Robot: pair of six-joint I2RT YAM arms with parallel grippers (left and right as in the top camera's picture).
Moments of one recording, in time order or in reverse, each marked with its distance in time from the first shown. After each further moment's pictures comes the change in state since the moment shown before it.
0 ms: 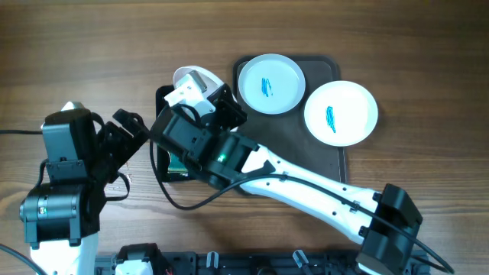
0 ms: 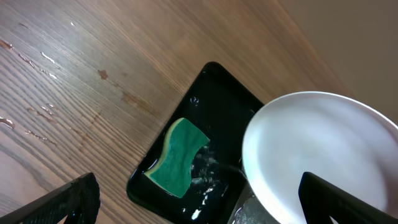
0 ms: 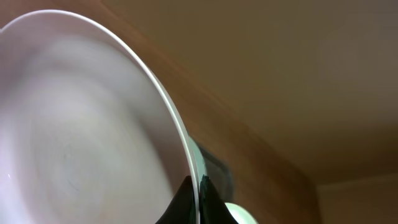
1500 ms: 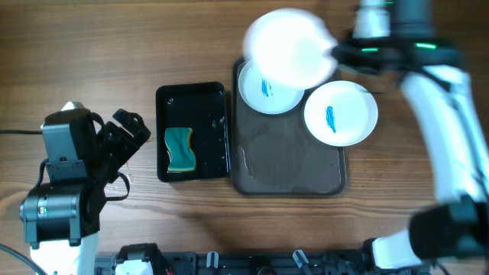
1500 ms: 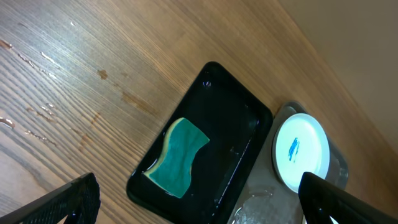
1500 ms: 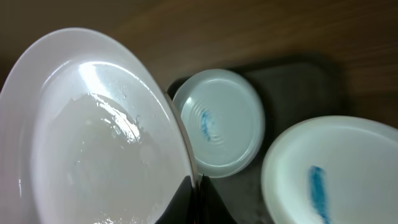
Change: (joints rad) left arm 0.000 0.000 0.000 0.000 0.000 0.000; right arm -1.088 -0.189 0.008 -0.249 -1.558 0.372
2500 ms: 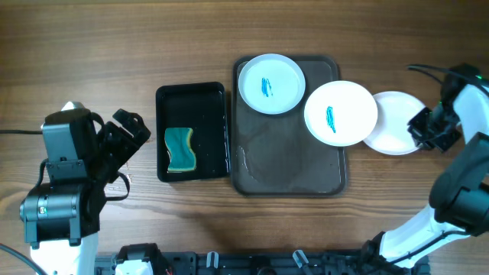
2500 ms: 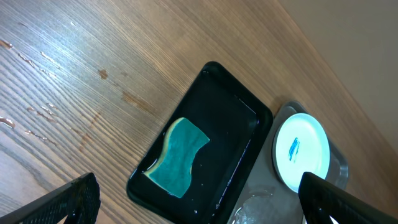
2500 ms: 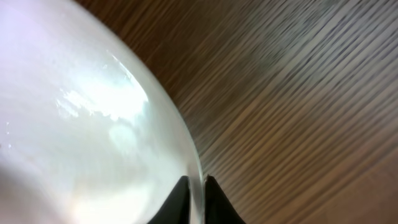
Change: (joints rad) left arm 0.000 0.000 0.000 0.000 0.000 0.000; right arm -0.421 0.240 -0.295 -0.202 0.626 0.065
